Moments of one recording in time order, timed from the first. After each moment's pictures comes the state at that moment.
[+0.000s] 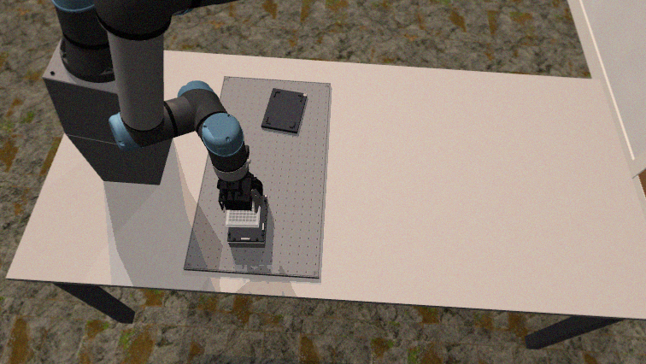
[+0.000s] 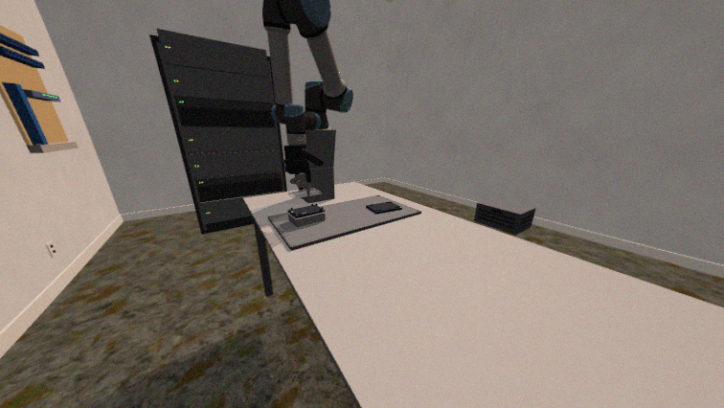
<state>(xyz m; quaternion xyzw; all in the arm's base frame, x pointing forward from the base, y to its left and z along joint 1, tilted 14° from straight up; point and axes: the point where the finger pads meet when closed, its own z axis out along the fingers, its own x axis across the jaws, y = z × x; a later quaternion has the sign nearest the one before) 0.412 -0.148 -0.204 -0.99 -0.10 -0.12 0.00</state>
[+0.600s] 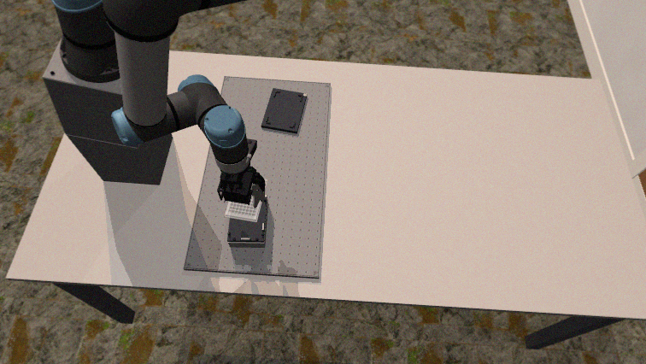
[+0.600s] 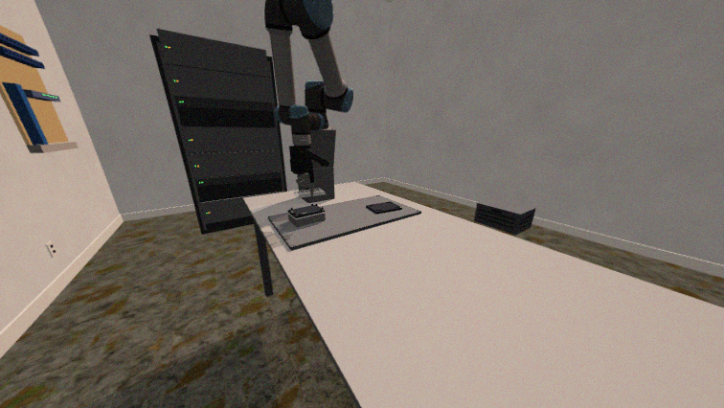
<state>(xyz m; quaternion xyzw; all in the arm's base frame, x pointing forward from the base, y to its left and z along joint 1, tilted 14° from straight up) 0.412 -0.126 -0.205 -0.99 -0.02 -0.12 0.02</state>
